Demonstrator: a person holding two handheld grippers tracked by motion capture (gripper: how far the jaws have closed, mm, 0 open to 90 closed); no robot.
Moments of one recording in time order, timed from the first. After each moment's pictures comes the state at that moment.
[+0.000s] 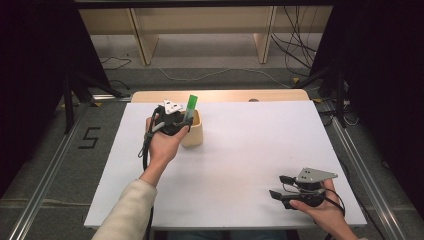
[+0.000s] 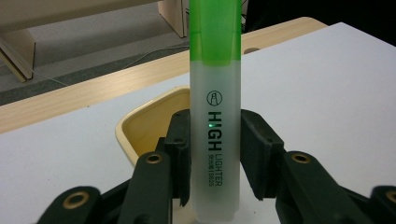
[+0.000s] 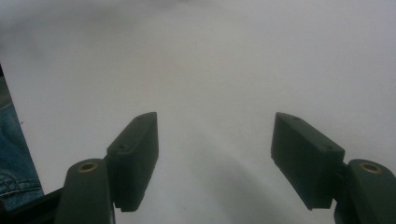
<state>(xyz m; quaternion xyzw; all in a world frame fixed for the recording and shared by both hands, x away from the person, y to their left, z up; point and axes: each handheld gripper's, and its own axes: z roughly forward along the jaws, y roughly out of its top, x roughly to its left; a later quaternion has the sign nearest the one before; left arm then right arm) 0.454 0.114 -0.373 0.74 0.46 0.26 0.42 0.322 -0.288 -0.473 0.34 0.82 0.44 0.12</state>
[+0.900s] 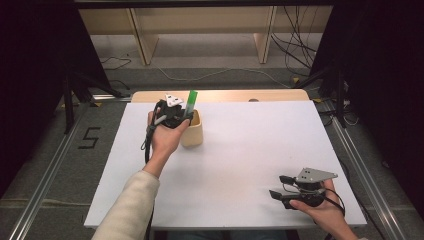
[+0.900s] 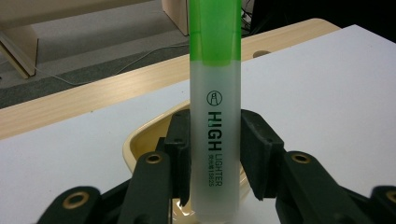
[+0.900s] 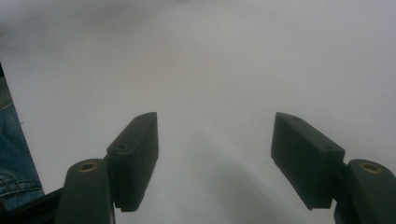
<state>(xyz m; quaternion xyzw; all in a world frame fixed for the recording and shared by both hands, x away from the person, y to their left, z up) 0.476 0.113 -0.374 0.73 0.47 0.26 0.42 0.323 -0.288 -0.473 0.34 0.82 0.44 0.12</state>
